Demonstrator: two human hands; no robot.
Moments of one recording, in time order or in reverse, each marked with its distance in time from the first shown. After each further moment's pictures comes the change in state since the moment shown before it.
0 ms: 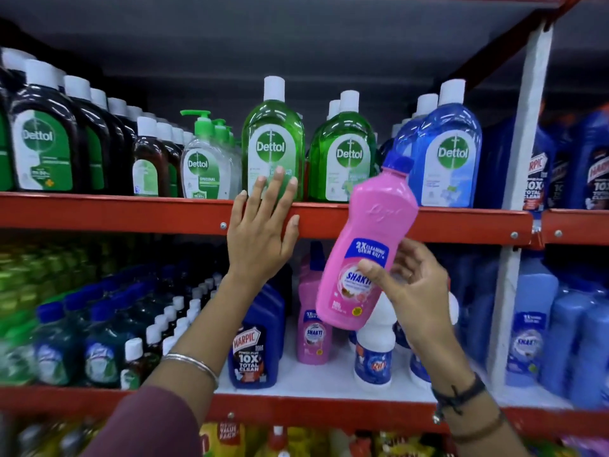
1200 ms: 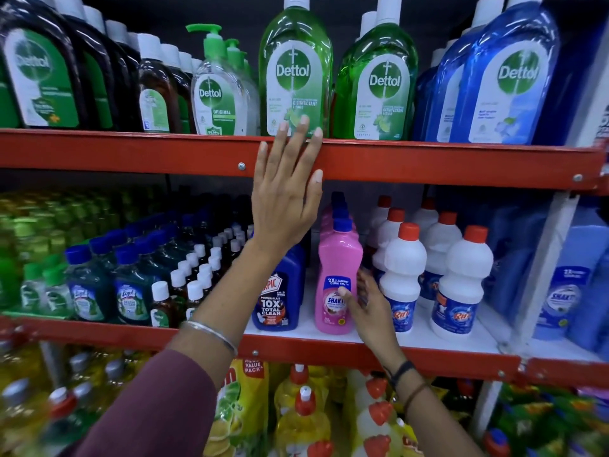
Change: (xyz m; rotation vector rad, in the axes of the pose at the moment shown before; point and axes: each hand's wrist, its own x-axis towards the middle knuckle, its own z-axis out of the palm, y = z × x) left_hand -0.024 0.013 -0.005 -0.269 0.032 -0.053; right_hand -0.059 0.174 0.027 -0.208 -0.268 0.268
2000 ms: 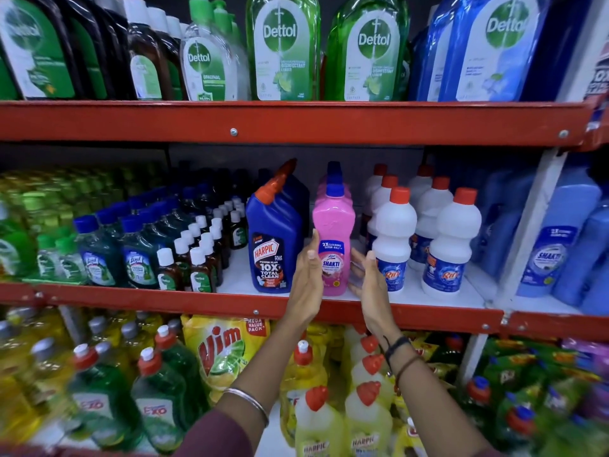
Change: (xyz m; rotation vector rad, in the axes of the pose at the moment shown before) left_hand -0.171 0.068 0.015 -0.871 -0.542 -0.881; right_hand -0.028 0.001 -0.004 0.325 0.049 0.231
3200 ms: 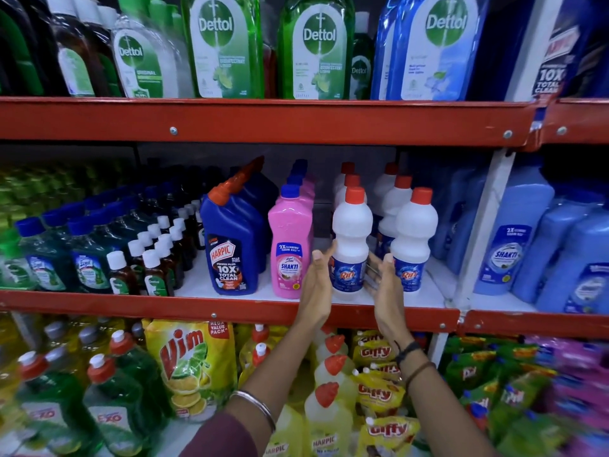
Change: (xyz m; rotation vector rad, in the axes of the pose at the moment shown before) left_hand 0.004 0.033 0.090 -0.233 -0.043 -0.228; right_hand 0.013 -0.006 -0.089 0.045 0.147 -0.022
